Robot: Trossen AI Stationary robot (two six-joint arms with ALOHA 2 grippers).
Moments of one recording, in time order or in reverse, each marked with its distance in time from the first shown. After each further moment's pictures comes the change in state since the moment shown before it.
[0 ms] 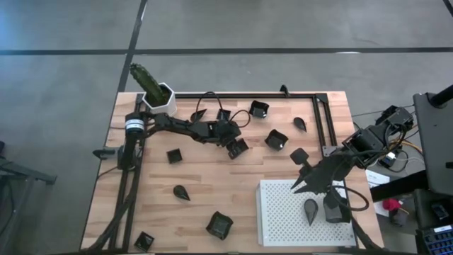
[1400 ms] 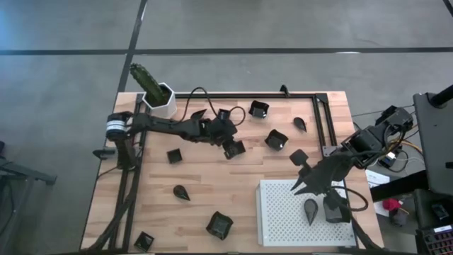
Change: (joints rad) left arm -0.040 -0.195 -0.023 -0.109 -0.017 -0.040; right arm 0.000 0.006 -0.002 0.008 -0.026 0.011
